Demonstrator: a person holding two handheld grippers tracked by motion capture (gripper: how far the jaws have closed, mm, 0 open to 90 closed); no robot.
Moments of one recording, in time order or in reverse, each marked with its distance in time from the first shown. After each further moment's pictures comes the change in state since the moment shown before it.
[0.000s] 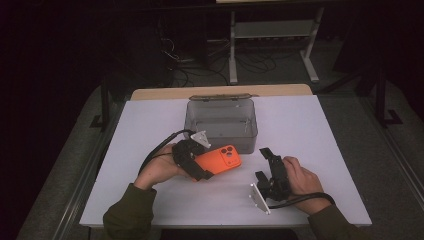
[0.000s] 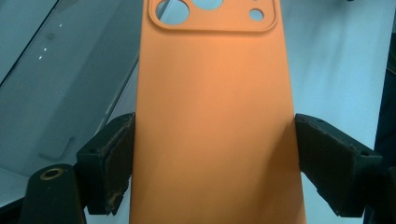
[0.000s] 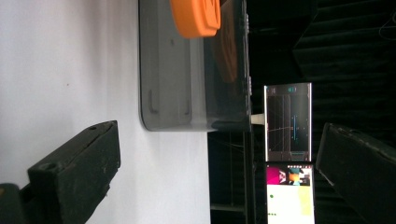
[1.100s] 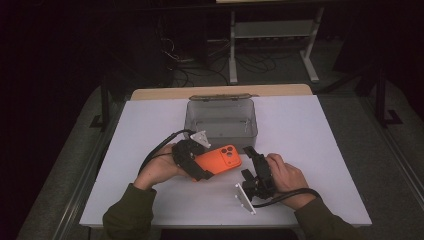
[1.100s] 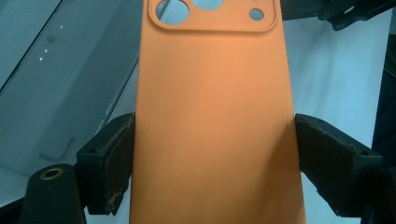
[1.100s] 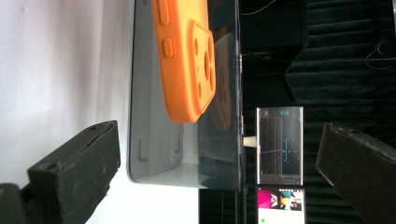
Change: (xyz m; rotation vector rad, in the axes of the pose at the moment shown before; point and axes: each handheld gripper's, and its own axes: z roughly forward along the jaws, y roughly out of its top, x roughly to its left) left arm -0.001 0.001 -0.002 -0.001 -0.002 0.001; right arm -0.002 0.032 0.015 -0.079 -0.018 -0.035
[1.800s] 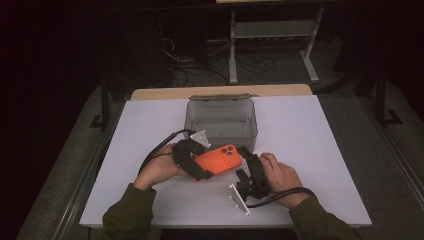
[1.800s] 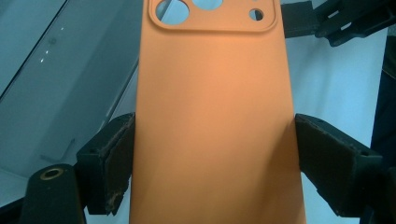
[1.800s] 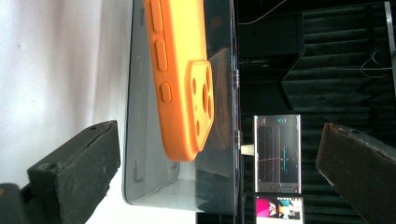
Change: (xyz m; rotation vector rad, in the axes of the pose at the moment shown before) left arm 0.000 0.001 -0.001 -0.006 0.002 0.002; right arm -0.001 0.013 0.005 -0.028 -0.007 0.000
